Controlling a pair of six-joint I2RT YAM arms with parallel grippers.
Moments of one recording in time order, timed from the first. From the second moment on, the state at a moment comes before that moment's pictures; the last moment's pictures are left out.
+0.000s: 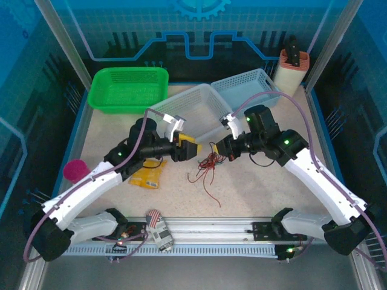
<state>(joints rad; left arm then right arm) -0.60 1.10 0.93 -0.18 0.54 -0.37 0.59 1.16 1.26 -0.84 -0.49 0.15</state>
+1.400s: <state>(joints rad) -0.55 1.33 1.09 -0.16 0.89 0.02 0.40 1.04 0.91 -0.67 -0.48 0.52</state>
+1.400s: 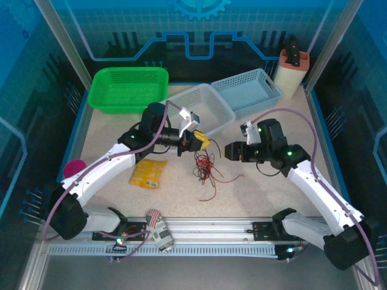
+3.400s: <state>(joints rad) -0.42 0.91 0.90 -0.52 0.88 0.07 0.18 1.27 0.95 -0.78 -0.19 0.47</state>
